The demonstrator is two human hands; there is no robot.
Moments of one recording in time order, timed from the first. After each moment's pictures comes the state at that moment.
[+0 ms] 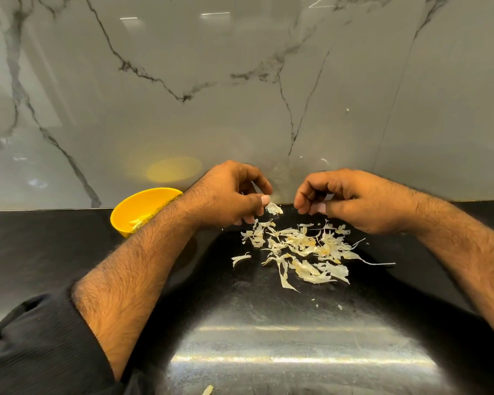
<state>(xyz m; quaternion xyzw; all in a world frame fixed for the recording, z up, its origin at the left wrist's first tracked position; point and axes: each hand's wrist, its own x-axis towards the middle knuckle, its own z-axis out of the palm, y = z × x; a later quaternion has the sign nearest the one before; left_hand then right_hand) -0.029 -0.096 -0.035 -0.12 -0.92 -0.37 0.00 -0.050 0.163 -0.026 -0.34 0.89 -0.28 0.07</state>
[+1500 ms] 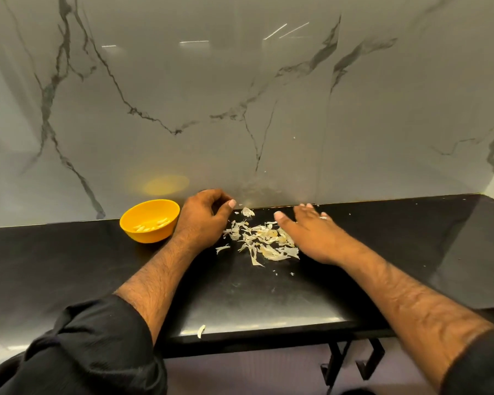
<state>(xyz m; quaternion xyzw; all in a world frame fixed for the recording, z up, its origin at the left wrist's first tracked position) 0.002 -0.090 -0.072 -0.04 -0.91 -0.36 0.22 0.005 0.164 -0.075 -0.11 0.97 -0.19 0.06</state>
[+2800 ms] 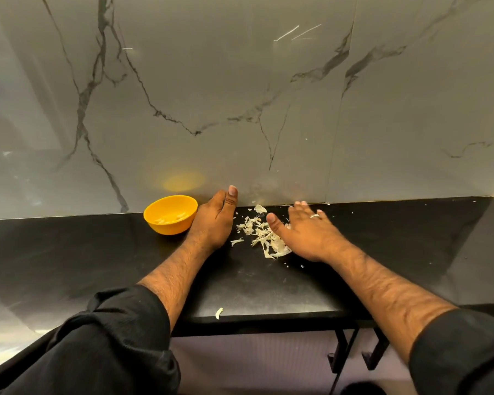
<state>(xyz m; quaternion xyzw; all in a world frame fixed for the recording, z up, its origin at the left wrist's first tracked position) 0.020 -0.096 -0.084 -0.02 -0.88 -0.44 0.19 0.005 0.138 -0.087 -0.15 0.98 -0.11 0.03</state>
